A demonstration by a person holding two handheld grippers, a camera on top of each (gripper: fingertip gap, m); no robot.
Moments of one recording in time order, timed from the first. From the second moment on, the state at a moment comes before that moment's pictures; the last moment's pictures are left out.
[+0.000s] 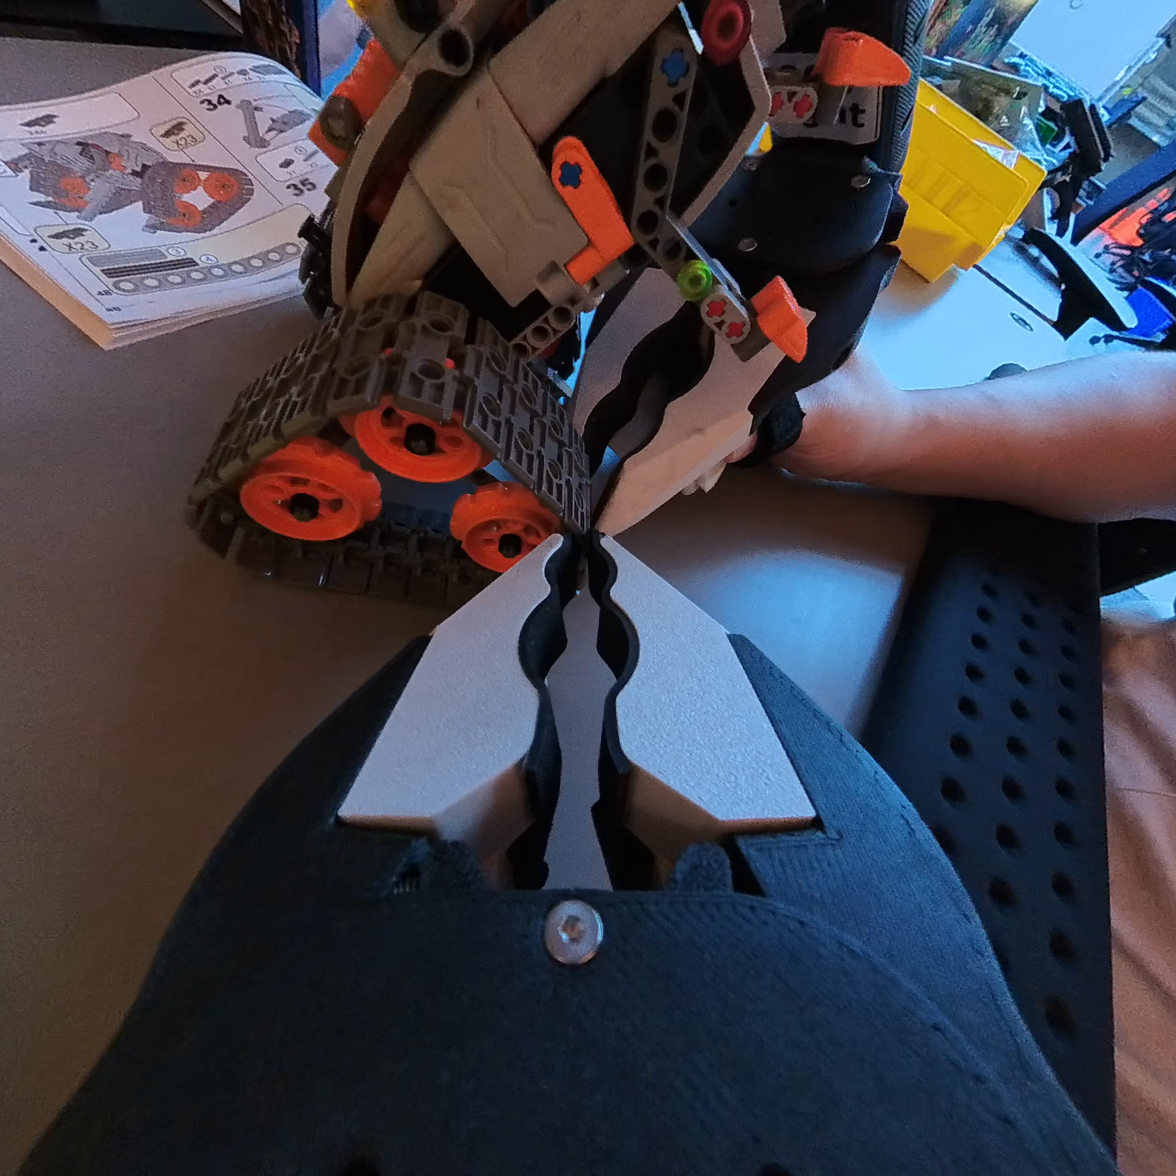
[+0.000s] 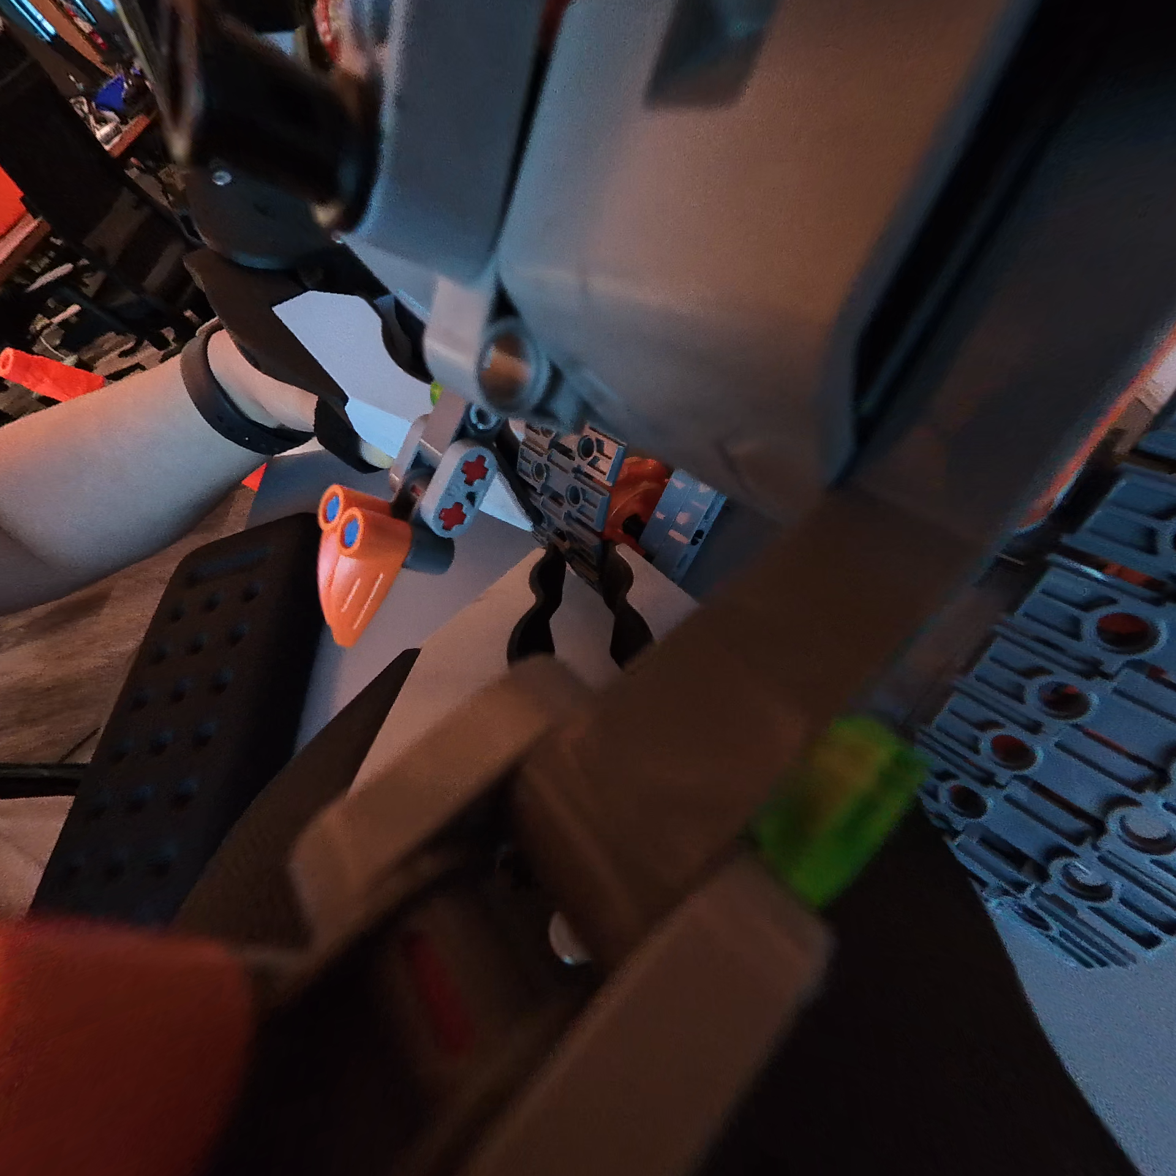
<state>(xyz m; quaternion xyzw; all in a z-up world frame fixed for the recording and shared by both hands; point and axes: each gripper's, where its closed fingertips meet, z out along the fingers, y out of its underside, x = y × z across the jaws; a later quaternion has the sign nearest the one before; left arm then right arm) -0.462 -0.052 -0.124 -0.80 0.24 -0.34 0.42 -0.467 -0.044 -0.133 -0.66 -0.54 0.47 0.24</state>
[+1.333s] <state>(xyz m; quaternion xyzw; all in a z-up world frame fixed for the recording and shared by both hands) -0.469 -0.039 -0.124 -0.81 0.22 -0.33 0.43 -0.474 -0.033 -0.133 -0.66 -0.53 0.48 0.24</state>
